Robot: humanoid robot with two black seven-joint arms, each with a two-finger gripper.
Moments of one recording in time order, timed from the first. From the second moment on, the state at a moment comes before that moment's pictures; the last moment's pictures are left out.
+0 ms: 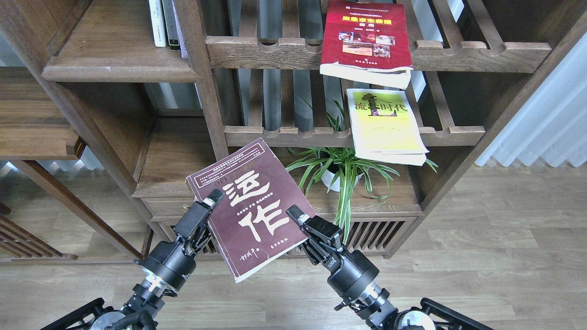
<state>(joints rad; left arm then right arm) -0.09 0.32 -0.63 -1.36 -0.28 -0.49 -0.25 0.05 -0.20 0.58 1.38 0.39 0.58 0.11</state>
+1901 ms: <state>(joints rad) -0.08 0.38 -0.58 -1.35 -0.27 -0.49 -0.26 0.07 -0.17 0.61 1.31 0.38 0.58 0.11</state>
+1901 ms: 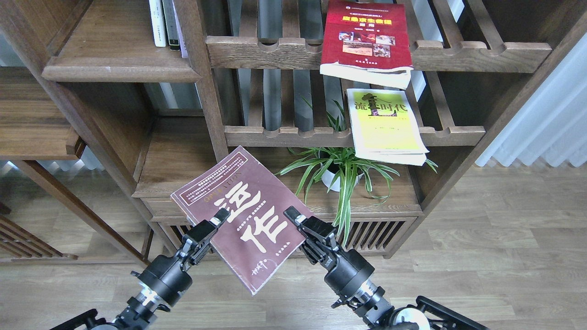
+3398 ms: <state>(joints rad) -0.04 0.46 -0.77 -1.38 -0.05 -0.49 -0.21 0.09 -0.11 0.67 1.16 0.28 0.58 0.11</state>
